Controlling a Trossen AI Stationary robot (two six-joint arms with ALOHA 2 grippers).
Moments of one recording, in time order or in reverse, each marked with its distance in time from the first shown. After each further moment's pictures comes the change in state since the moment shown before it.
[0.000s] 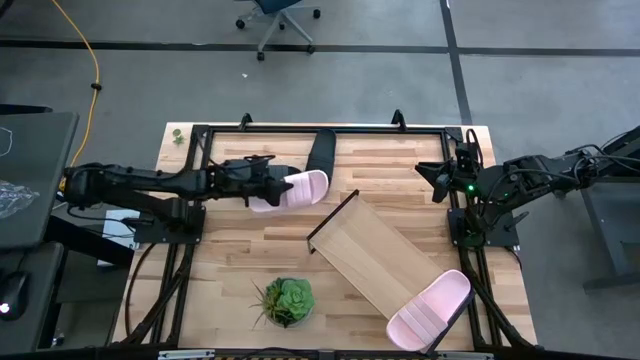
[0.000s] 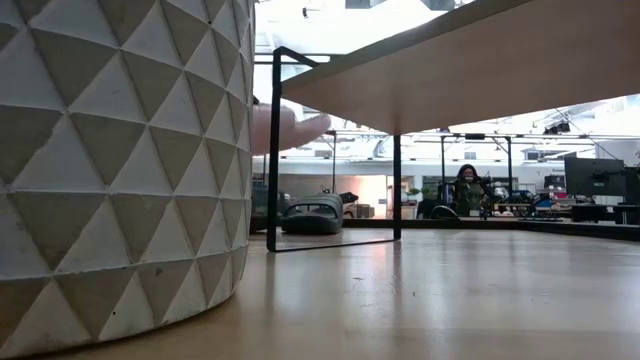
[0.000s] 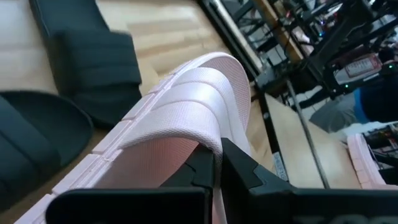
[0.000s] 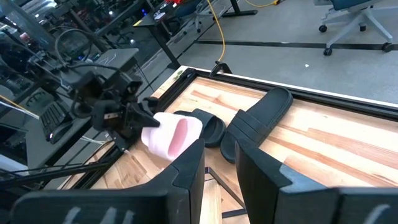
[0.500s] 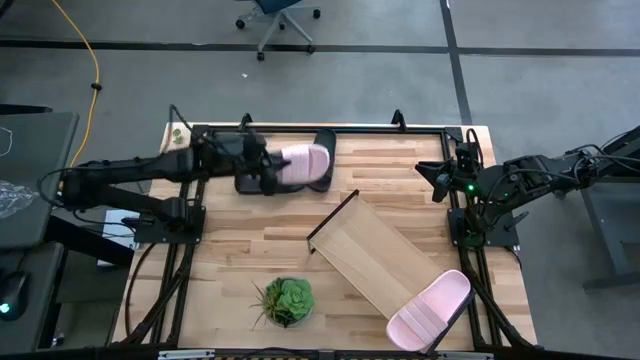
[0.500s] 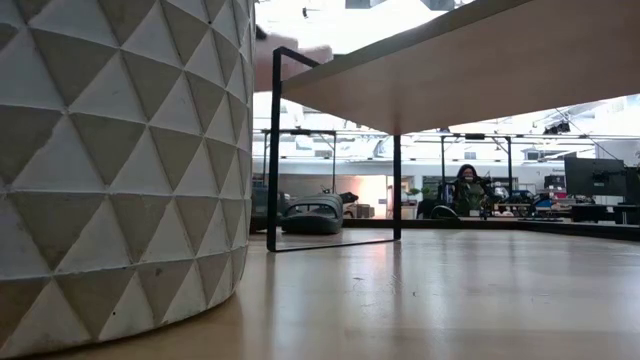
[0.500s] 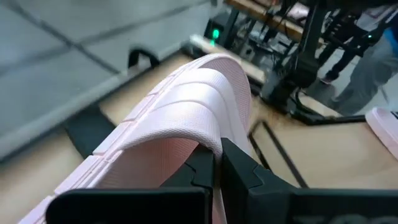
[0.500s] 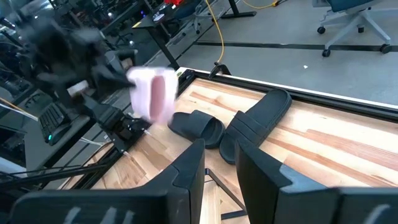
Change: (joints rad) left arm 0.079 -0.014 0.413 -0.397 0.010 0.512; right arm 0.000 0.000 0.000 0.000 0.008 0.000
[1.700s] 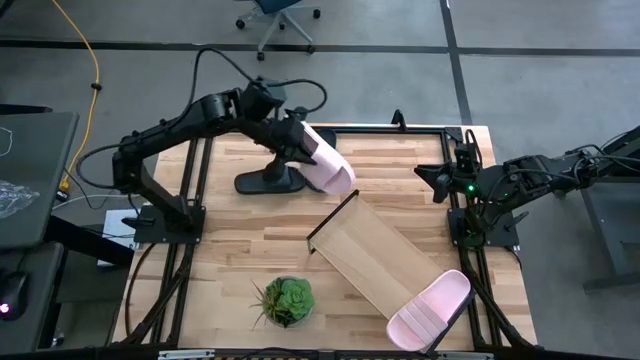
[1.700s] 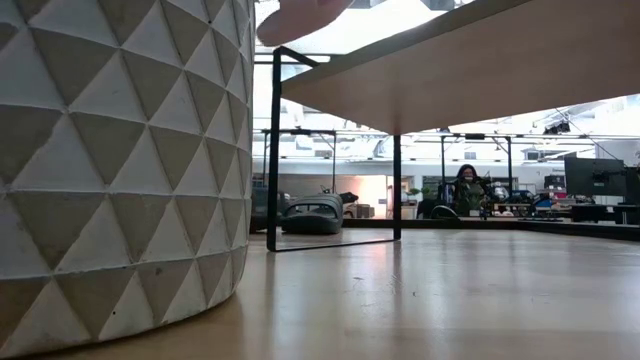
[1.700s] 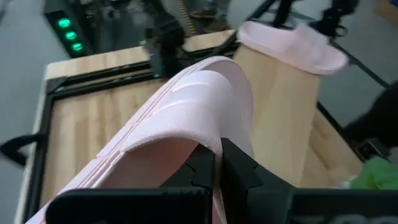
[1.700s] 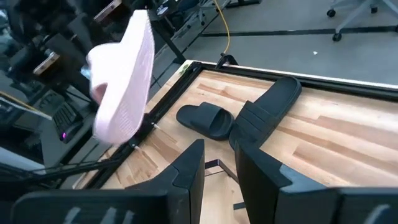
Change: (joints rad) left arm 0.090 0.509 0.830 -0.589 0.629 0.747; right arm 0.000 0.000 0.000 -0.001 -0.045 0.072
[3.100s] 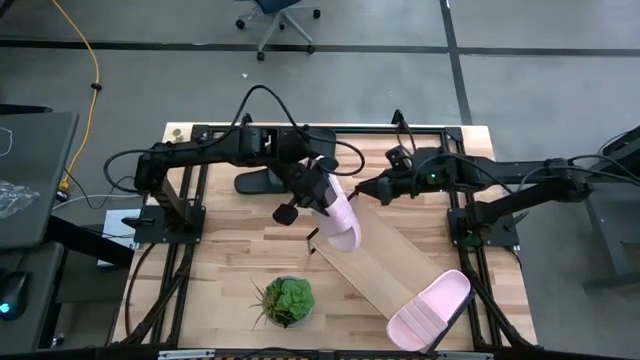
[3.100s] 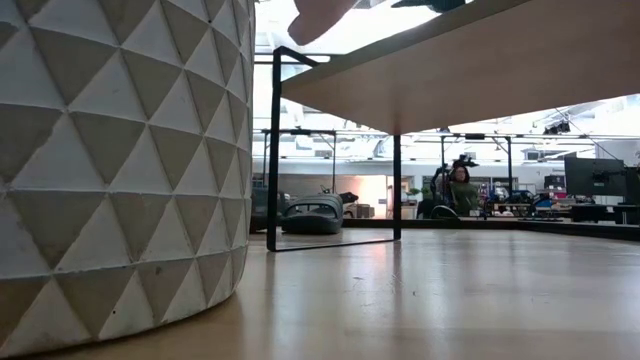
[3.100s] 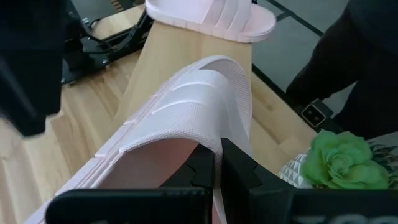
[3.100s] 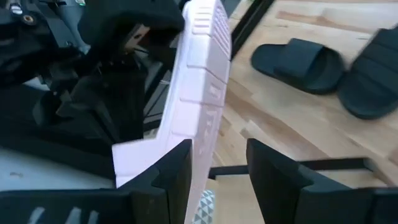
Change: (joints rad) left arm -0.250 0.164 0.063 -0.048 -0.004 0.085; right arm -0.345 0.378 0.000 0.514 -0.721 -0.051
